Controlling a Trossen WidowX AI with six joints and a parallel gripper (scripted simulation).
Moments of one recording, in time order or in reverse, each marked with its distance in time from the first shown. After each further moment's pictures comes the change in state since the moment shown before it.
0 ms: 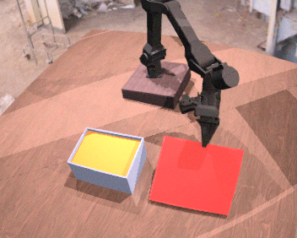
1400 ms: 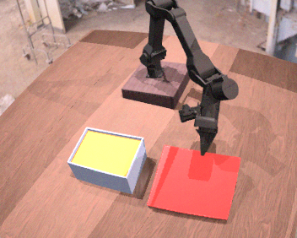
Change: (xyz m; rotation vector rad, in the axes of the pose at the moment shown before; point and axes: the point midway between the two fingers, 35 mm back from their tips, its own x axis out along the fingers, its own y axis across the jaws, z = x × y) arm 0.022 -0.030 0.003 -0.017 -0.014 -0.017
